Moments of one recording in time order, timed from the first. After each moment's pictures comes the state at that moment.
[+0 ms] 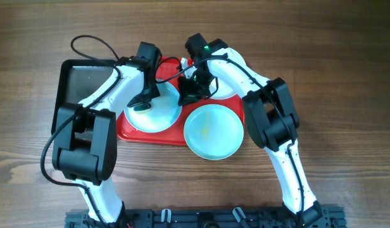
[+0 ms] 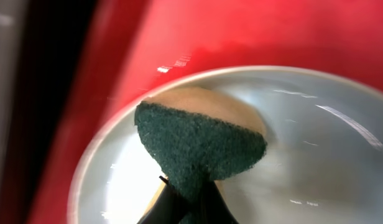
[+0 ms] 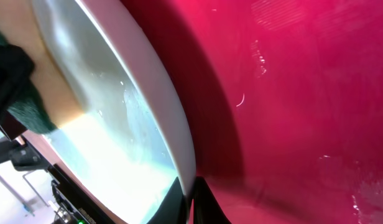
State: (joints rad) left arm -0.26 1.96 1.32 -0.82 -0.22 -0.62; right arm 0.52 2.46 1.97 -1.08 -0.63 0.26
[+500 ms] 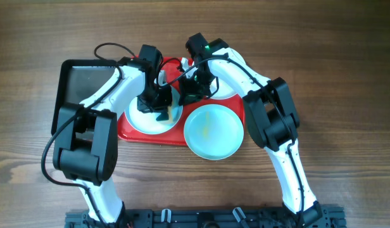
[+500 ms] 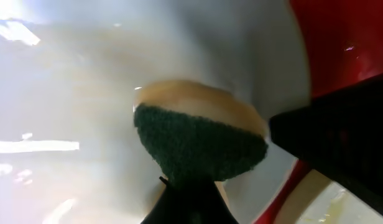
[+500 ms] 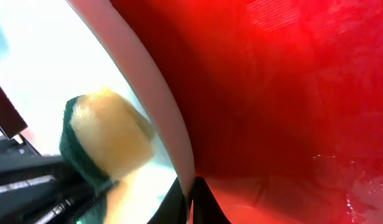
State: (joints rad) left arm -0.27 1.96 1.32 -0.91 0.21 -0.30; right arm 0.52 2.46 1.97 -1.08 -0.63 0.25
